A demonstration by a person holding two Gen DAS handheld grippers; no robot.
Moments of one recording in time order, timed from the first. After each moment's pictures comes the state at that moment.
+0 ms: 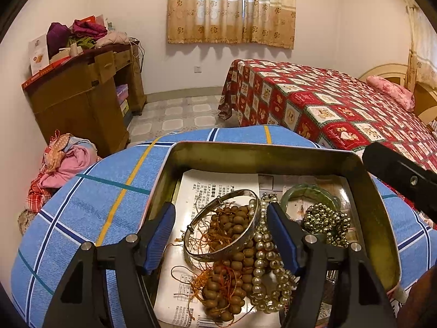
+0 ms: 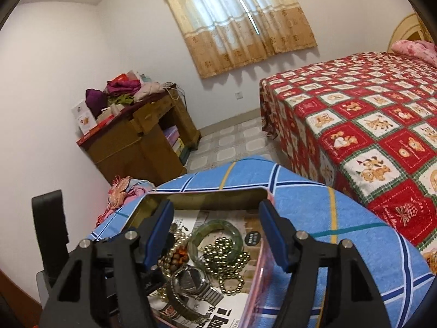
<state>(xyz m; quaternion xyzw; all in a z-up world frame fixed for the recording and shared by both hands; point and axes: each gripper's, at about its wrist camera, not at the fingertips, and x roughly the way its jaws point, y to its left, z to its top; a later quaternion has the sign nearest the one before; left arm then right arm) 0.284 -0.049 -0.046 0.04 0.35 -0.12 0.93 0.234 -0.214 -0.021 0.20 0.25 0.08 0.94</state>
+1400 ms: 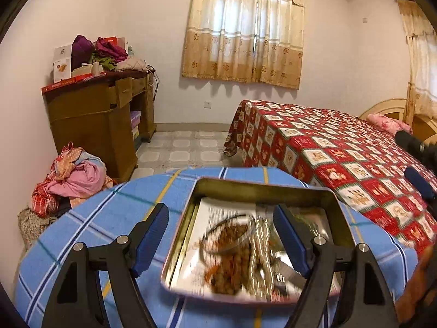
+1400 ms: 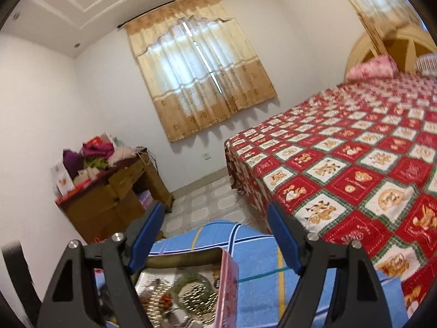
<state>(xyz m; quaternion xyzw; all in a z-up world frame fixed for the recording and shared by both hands) 0.230 -0.025 -0.009 -0.01 0.26 -0.11 0.96 0.172 -0.256 0.025 0.25 0.10 -0.04 0.96</state>
